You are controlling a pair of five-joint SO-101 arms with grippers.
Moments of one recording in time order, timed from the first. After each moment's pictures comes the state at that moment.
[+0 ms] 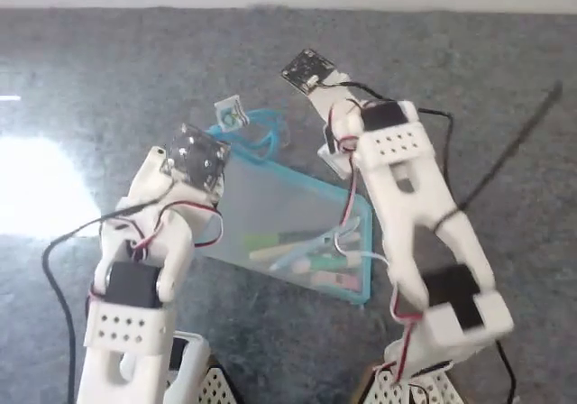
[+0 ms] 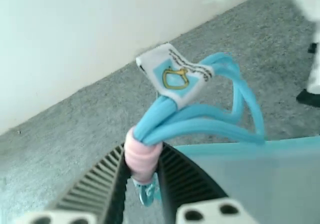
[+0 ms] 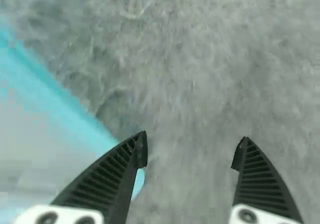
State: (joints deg) left arm 2.7 -66.2 60.4 44.7 -19.2; right arm -20.5 8.5 0.8 65.5 29.7
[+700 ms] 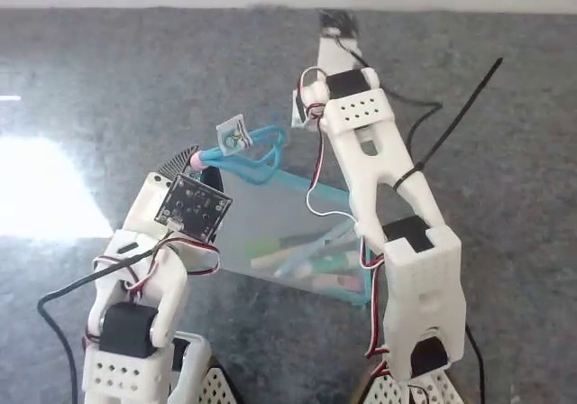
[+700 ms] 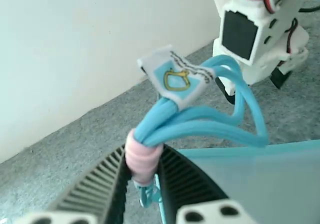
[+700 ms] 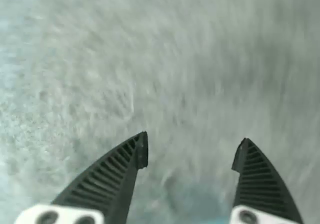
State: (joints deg) left arm 3.8 -83.0 67.0 49.2 -20.0; right arm -23.9 32.7 -31.2 74.5 -27.6
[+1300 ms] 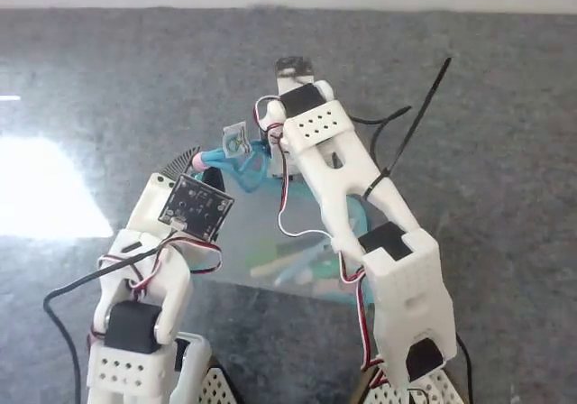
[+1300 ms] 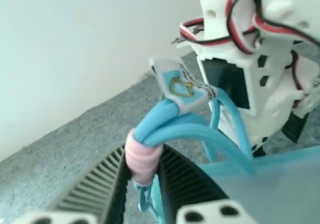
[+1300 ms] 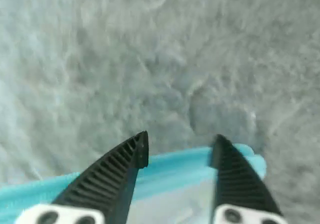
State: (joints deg) left arm 3.8 -83.5 71.9 44.4 -19.9; right arm -32.4 33.8 -31.6 92.1 -19.1
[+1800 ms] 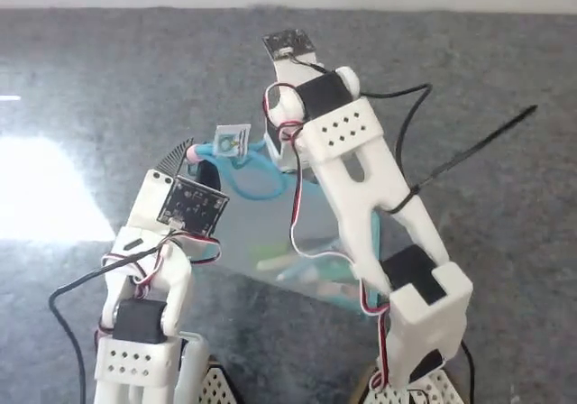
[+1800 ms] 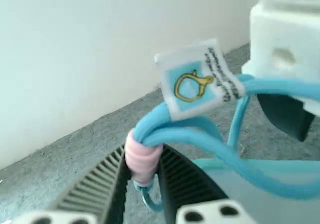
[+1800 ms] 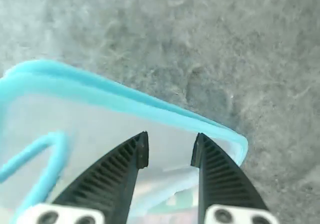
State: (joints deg) left arm 0.9 -83.5 78.5 33.5 -19.8; right arm -34.2 16.3 -31.8 100.3 -10.5
